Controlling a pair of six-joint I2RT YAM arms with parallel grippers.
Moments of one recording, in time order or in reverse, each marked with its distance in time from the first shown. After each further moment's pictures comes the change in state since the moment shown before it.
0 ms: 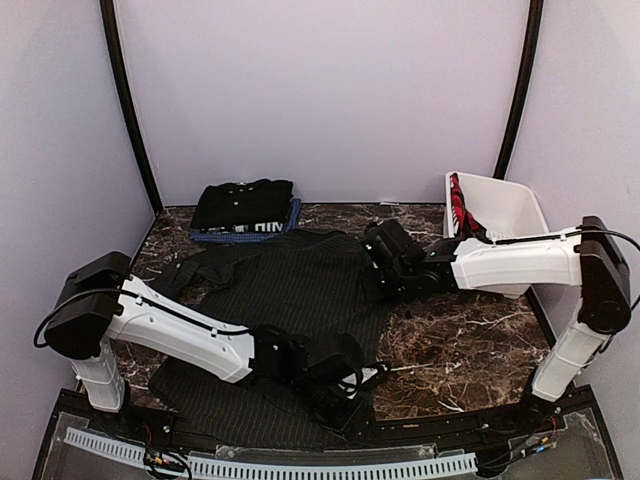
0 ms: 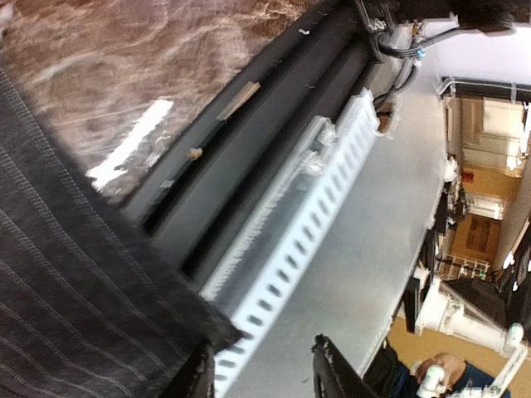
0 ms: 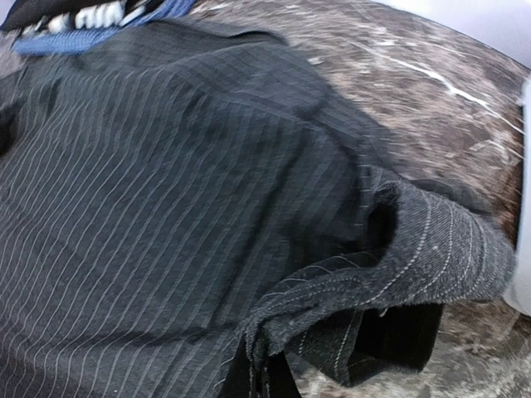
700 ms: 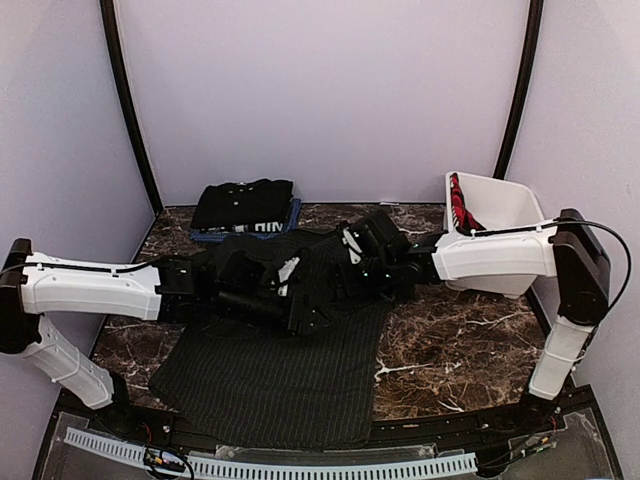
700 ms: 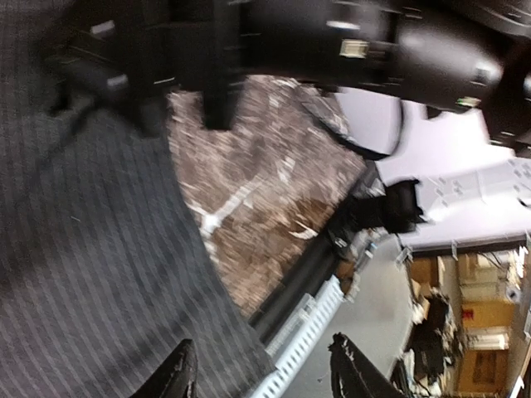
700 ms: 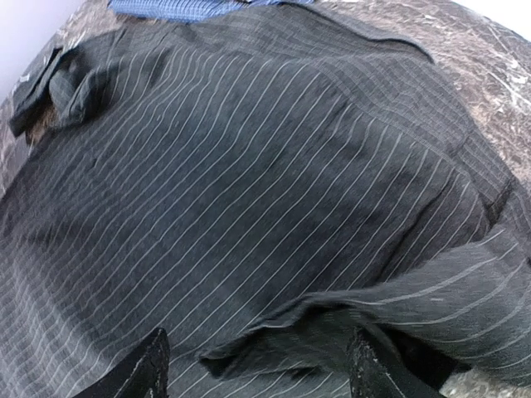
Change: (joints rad) left arm 0.308 -0.451 -0.163 -0.007 -0.185 0.061; right arm -0.010 0.142 0.121 0.090 -0.288 -0.119
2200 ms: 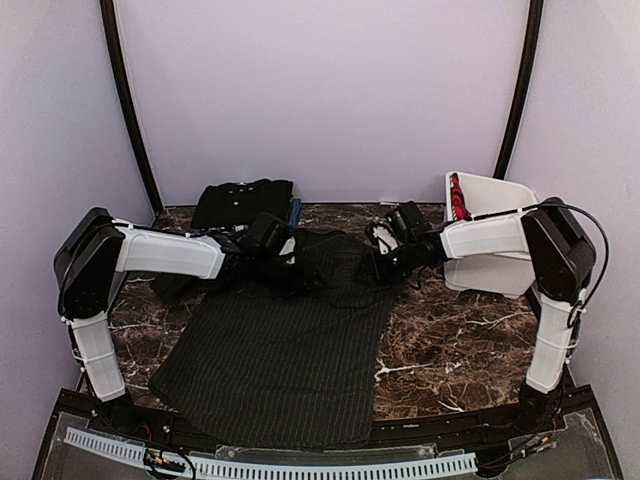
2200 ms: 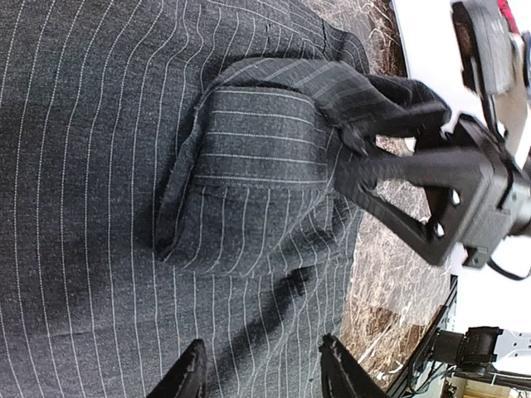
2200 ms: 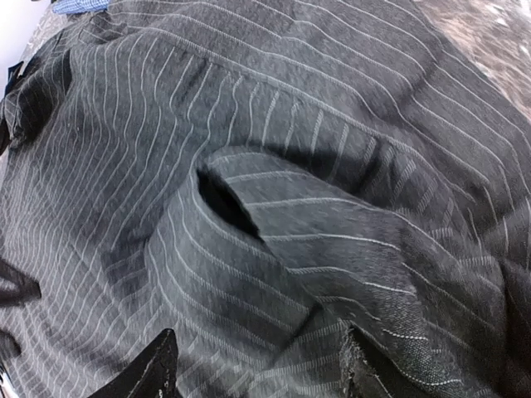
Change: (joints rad) left arm 0.309 0.444 0.252 0.009 -0.022 0.045; right arm -0.317 0.166 0.040 0.008 -0.414 -0.069
